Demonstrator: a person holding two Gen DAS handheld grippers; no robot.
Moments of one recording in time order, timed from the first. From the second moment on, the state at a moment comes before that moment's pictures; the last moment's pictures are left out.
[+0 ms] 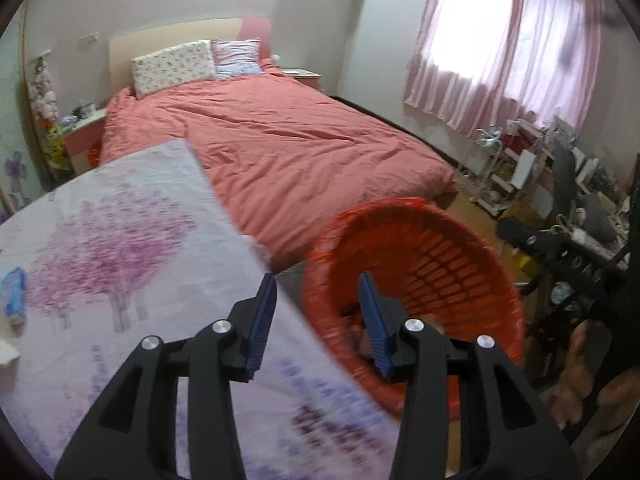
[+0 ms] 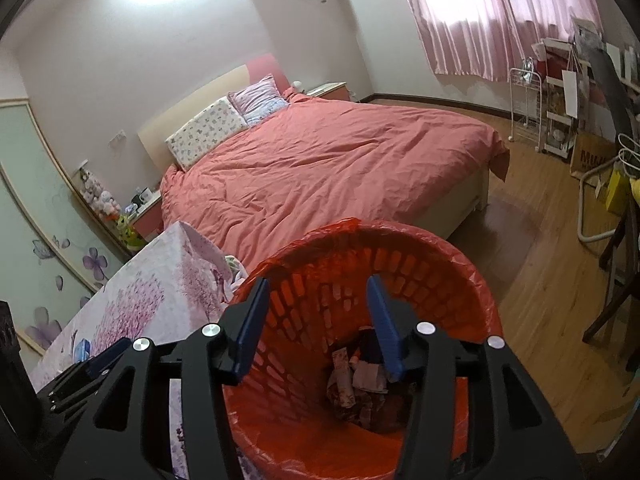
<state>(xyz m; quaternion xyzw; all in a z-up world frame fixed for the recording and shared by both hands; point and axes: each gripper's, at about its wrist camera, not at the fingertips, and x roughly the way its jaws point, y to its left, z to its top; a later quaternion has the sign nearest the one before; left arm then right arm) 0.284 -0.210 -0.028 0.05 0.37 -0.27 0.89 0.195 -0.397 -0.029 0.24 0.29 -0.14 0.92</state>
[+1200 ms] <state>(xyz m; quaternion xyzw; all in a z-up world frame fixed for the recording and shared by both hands) 0.343 0.100 -0.069 0.01 0.41 0.04 0.91 0.231 -0.209 -0.046 0.09 0.37 -0.02 0.92</state>
